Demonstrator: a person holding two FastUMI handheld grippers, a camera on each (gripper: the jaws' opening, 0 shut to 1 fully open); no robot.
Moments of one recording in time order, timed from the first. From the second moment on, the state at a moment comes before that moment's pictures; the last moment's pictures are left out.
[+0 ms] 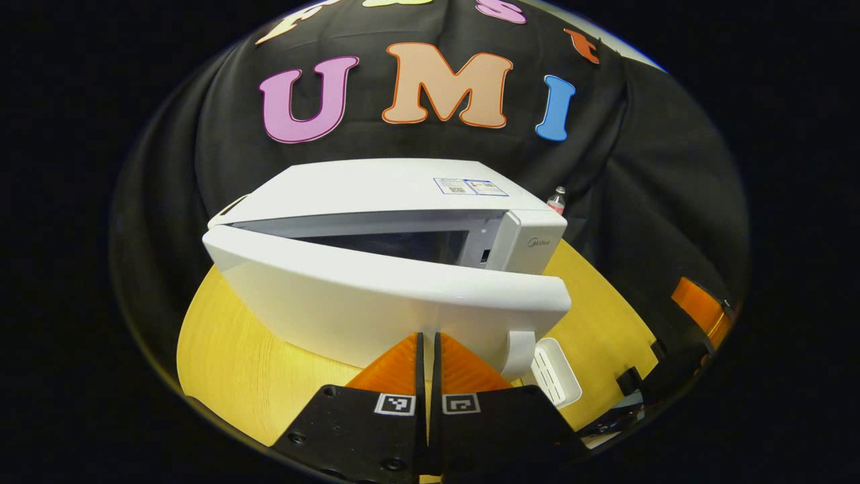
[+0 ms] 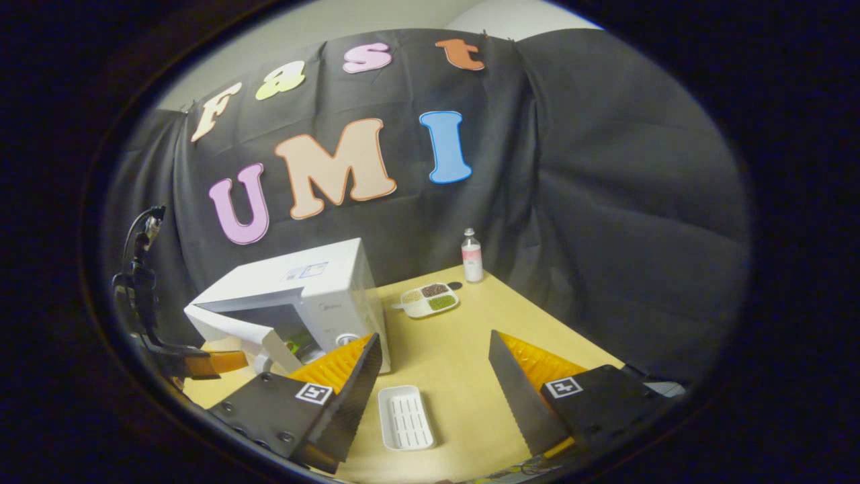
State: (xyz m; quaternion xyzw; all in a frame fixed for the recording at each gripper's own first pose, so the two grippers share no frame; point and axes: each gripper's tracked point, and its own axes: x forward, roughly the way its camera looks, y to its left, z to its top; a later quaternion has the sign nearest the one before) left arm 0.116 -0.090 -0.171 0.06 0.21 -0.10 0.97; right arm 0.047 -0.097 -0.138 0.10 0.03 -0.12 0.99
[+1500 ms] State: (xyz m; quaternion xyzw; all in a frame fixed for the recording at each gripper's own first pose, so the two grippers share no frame) left arm 0.190 -0.117 -0.162 -0.01 0.16 -0.04 0.99; right arm 0.065 -0.132 -0.142 0.07 0.04 -0.11 0.99
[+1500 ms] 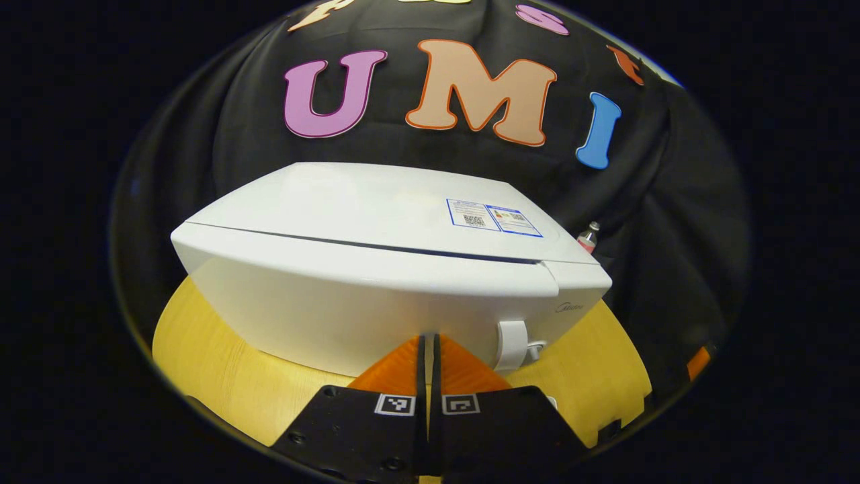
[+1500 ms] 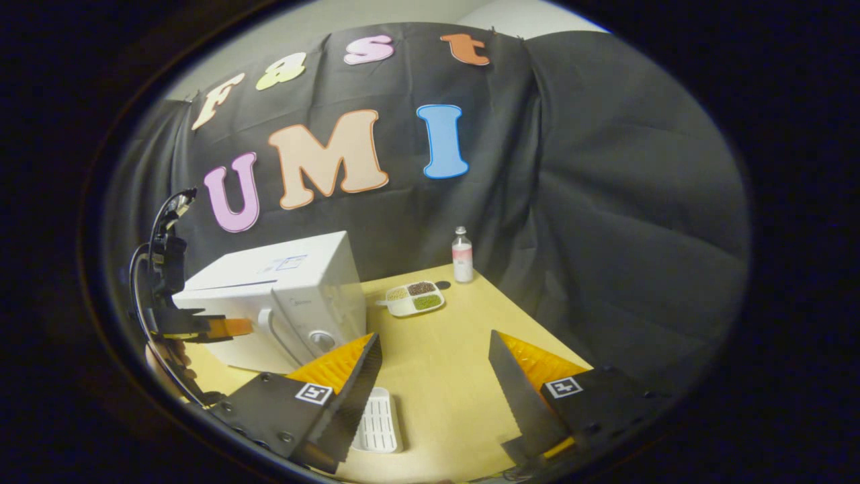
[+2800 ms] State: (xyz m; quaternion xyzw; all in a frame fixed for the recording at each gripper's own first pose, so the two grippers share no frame) left arm 0.105 -0.101 -0.157 -0.01 0.17 -0.03 0.99; right arm 0.037 -0.076 -0.133 0.03 0.06 0.02 1.00
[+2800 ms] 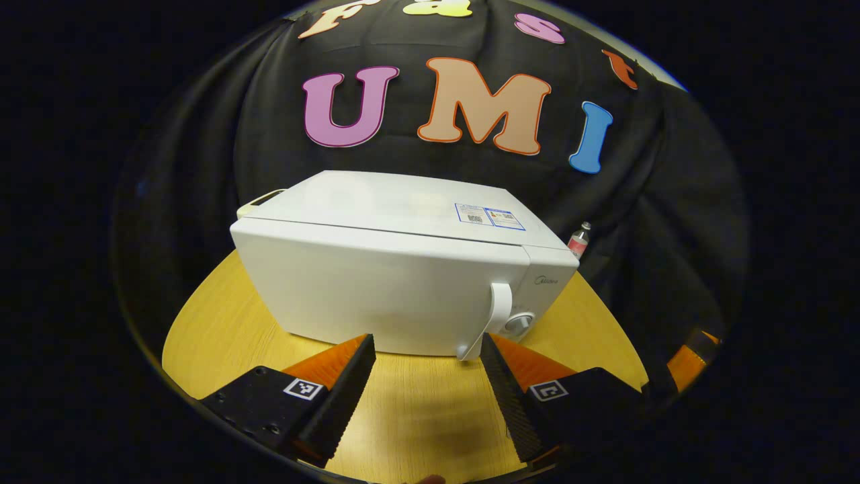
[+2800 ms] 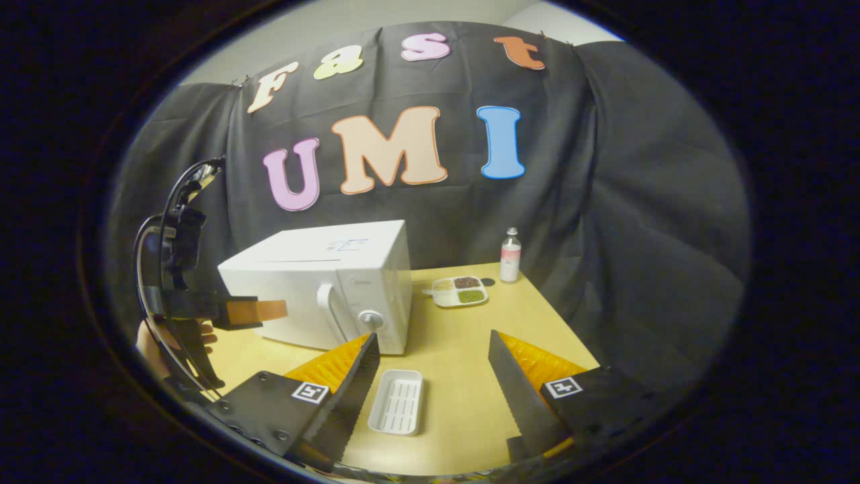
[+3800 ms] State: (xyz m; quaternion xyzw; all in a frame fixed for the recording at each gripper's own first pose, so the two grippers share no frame) left arm 0.043 -0.070 -0.053 0.03 0.04 0.03 1.00; right arm 0.020 -0.035 -0.011 0.03 -0.05 0.06 1.00
